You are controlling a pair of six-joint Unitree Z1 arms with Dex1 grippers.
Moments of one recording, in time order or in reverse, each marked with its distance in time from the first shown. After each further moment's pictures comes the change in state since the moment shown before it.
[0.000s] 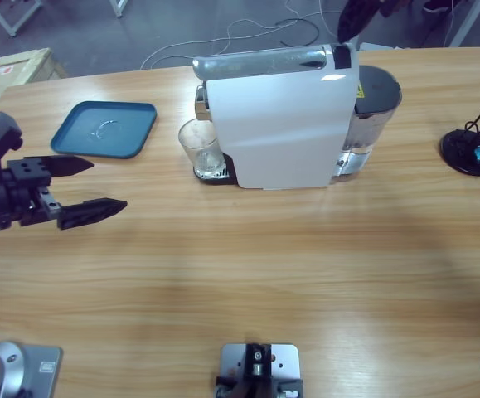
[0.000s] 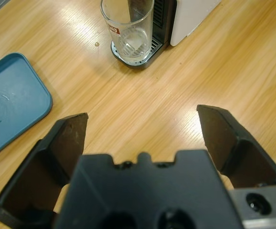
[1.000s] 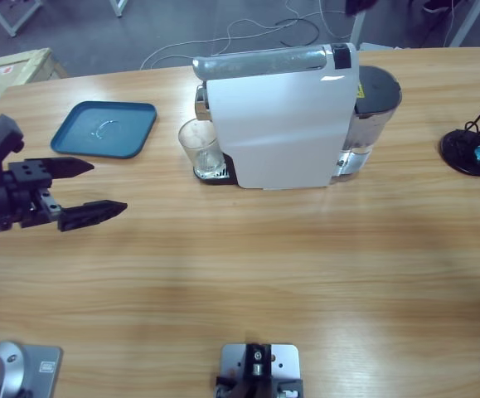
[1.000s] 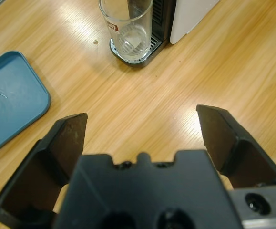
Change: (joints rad) arm 0 0.000 0.000 0.006 -0.001 0.000 0.000; arm 1 0.048 -0.202 0.192 -0.110 -0.012 0.092
